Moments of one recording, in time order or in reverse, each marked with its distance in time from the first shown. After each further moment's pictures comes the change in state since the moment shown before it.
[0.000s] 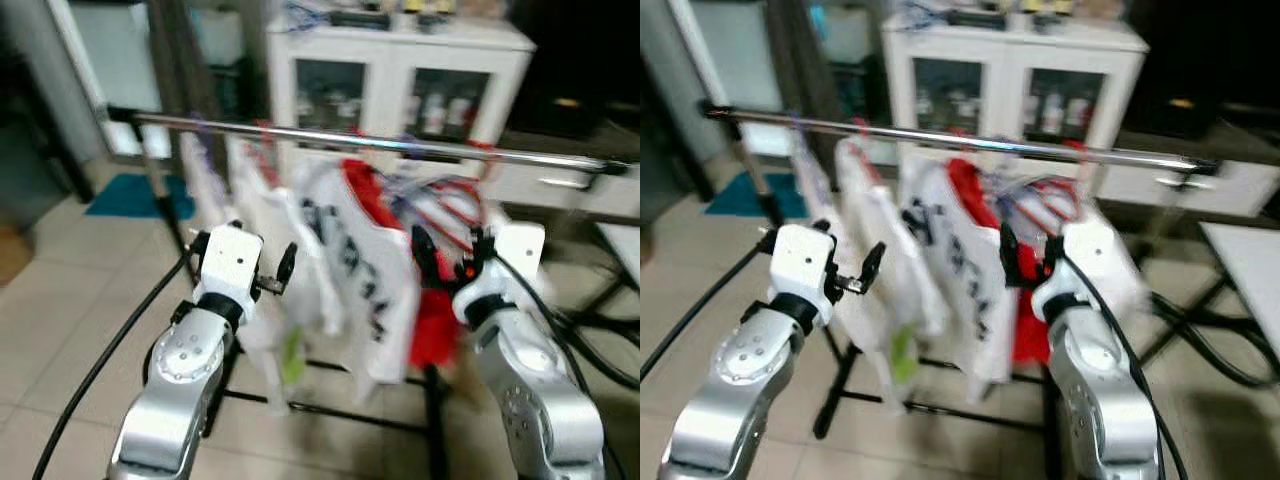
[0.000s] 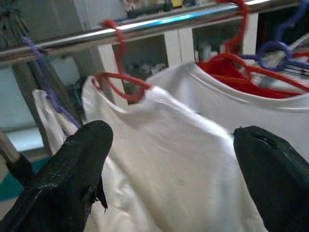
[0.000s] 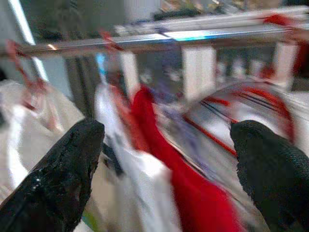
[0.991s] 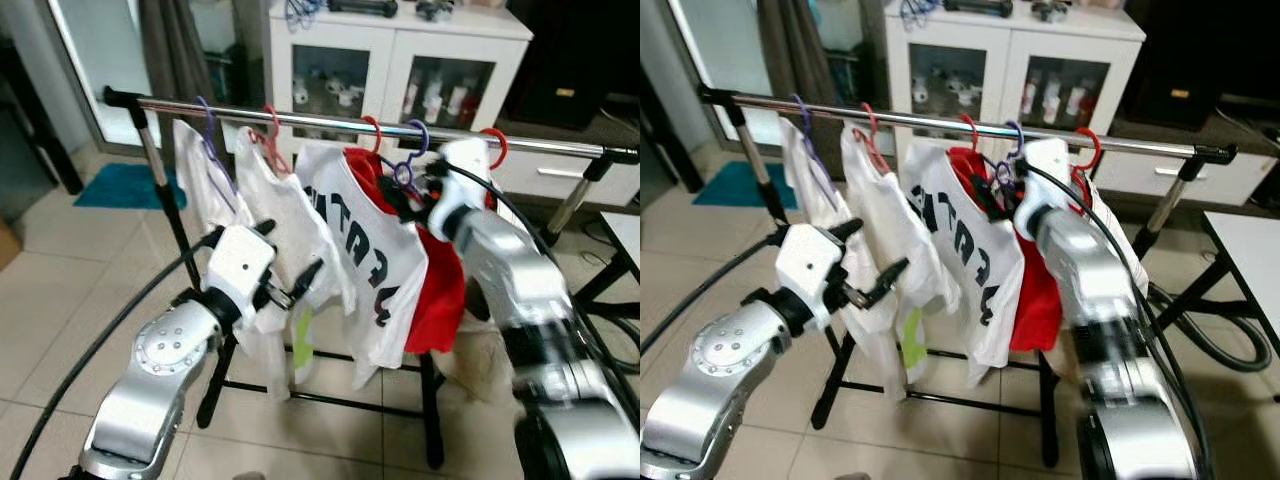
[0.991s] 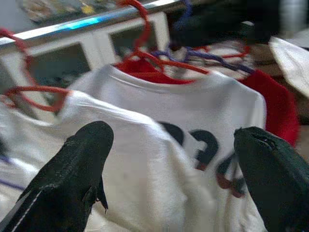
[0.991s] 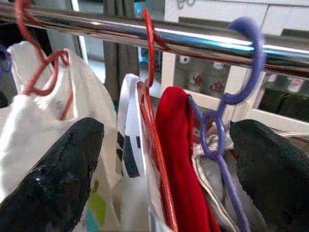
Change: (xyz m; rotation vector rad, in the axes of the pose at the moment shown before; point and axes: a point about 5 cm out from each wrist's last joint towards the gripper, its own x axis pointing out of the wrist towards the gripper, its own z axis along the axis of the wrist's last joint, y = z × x) left arm -0.003 -0.006 0.006 0.043 -0.028 -0.348; right arm 0.111 -0.008 0.023 -0.144 0.129 0.244
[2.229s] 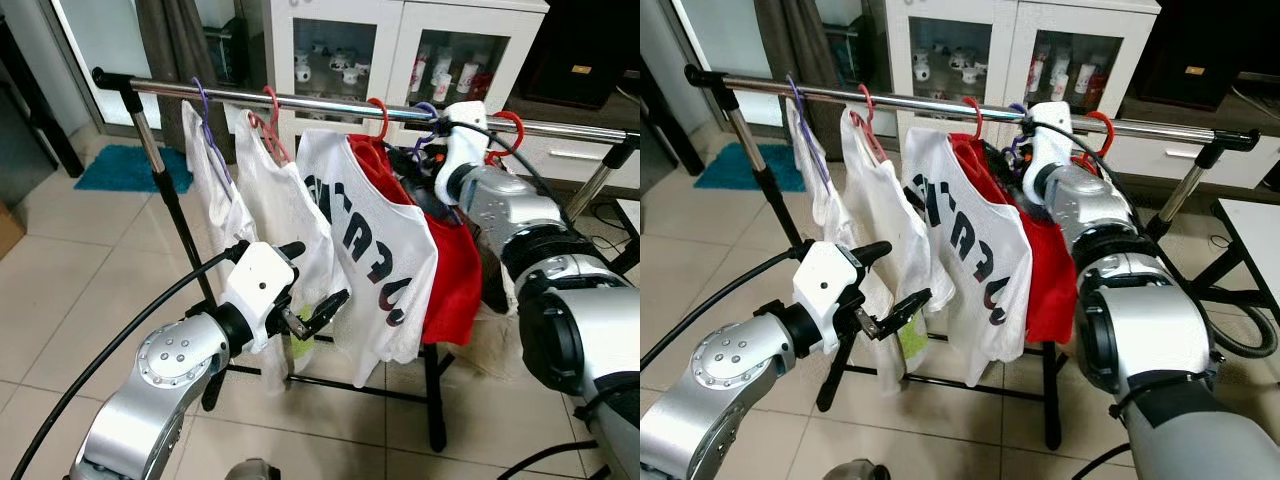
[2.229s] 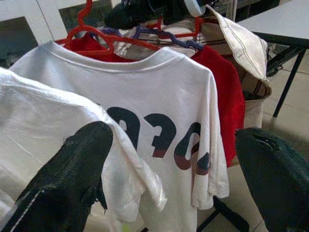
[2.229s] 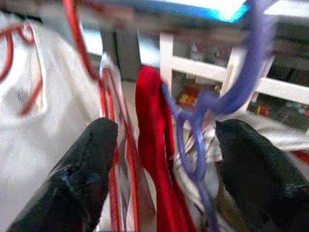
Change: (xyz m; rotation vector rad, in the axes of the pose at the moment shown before) left arm -0.008 -0.019 0.005 -0.027 0.032 -0.154; right arm 0.029 -0.027 0.018 0.018 0.118 -0.006
